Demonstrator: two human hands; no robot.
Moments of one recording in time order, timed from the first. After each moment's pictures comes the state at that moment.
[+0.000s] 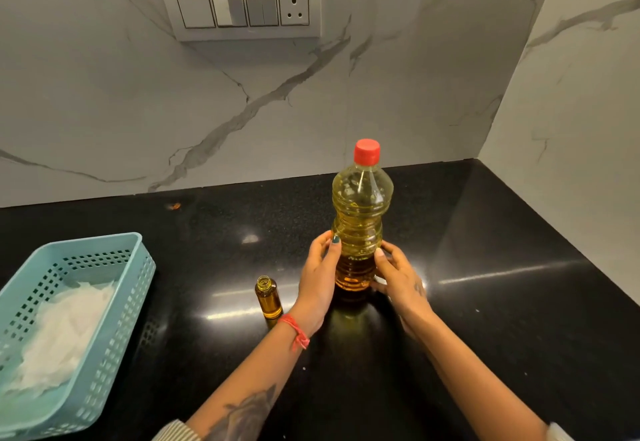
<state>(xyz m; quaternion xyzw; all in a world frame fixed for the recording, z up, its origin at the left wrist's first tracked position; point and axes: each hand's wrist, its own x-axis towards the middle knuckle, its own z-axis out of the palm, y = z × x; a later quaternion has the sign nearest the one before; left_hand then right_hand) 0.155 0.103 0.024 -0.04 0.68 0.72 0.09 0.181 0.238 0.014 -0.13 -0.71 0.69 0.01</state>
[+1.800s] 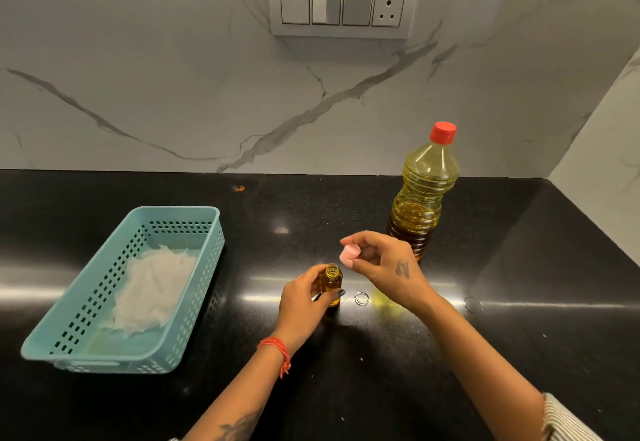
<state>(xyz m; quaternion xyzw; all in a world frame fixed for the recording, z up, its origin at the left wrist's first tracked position) 0.192 -0.018 -0.006 0.02 0.83 0.56 -0.03 0.169 0.140 0.067 0.15 -0.87 0.48 0.01</state>
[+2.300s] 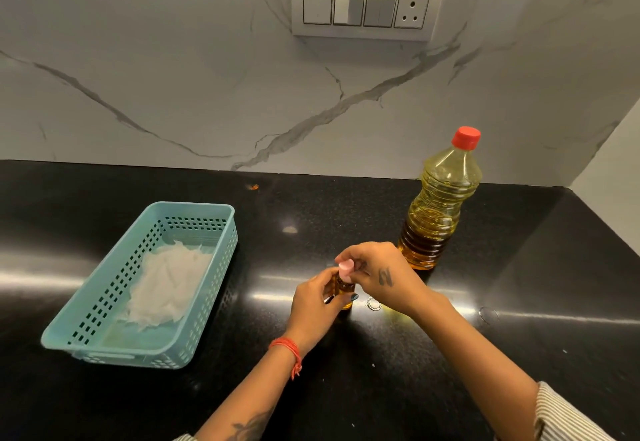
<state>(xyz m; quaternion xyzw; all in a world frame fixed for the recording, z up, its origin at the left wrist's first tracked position) 0.190 -0.020 -0.010 0.02 0.82 0.57 -0.04 0.154 0.118 0.064 0.23 -0.93 0.30 -0.03</state>
